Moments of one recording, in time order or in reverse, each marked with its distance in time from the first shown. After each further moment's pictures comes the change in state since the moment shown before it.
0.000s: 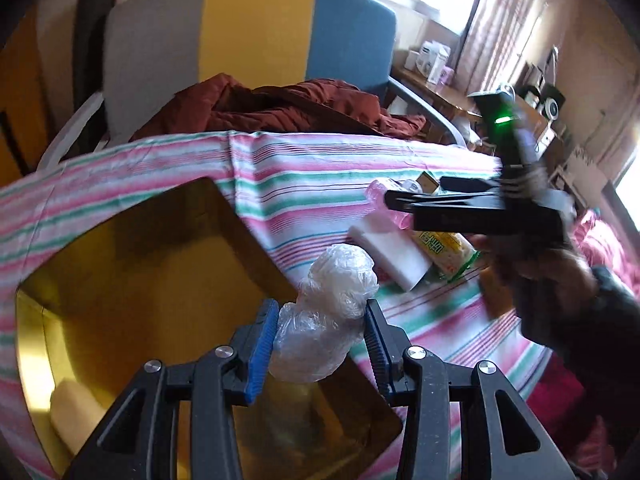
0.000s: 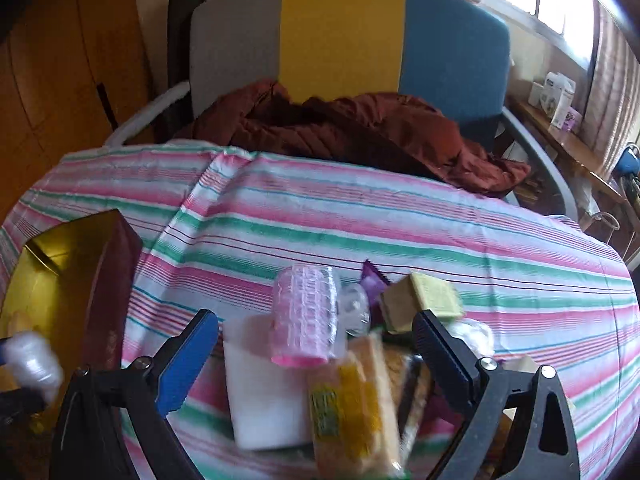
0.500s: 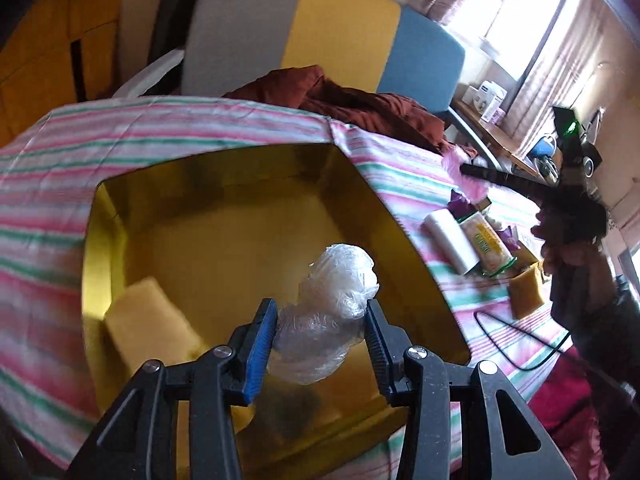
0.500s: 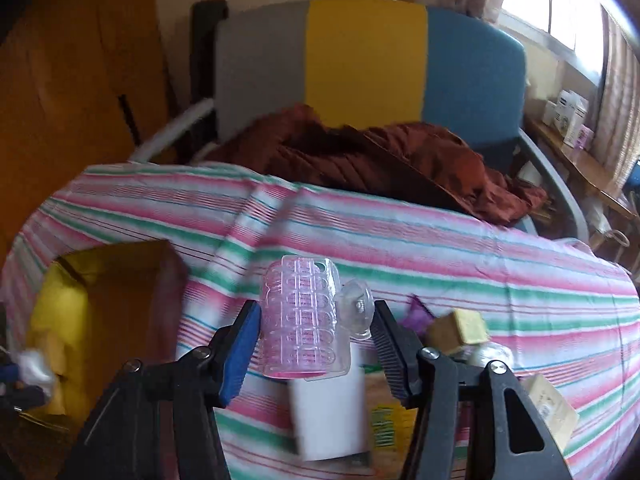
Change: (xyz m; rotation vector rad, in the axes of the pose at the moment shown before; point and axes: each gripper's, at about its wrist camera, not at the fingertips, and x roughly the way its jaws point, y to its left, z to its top) left arm -0.050 0.079 -0.065 -0.219 -0.030 0.066; right arm -0.054 0.052 0.015 -0.025 -0.112 0.119
